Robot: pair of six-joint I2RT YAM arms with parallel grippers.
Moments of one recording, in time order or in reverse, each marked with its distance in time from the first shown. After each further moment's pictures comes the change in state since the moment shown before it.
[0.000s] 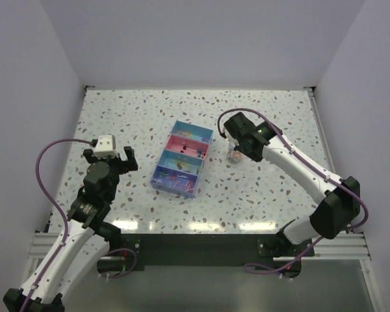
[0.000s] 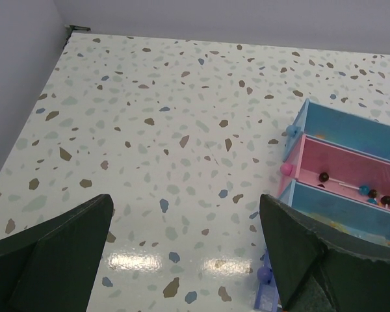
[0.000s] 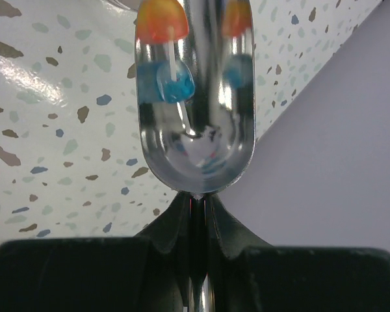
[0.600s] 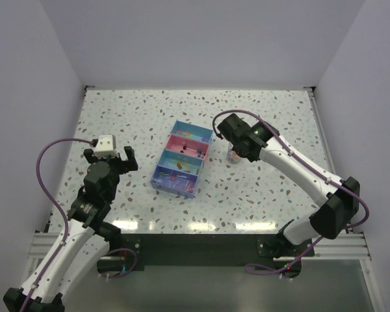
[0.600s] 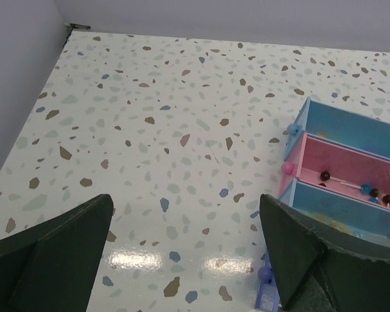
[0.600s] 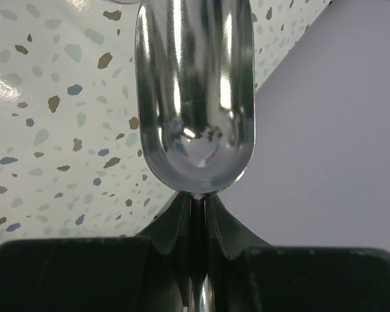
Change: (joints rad) left arm 0.002 0.006 0.000 0.000 0.000 0.000; right arm 0.085 0.006 0.073 -0.082 0.130 -0.003
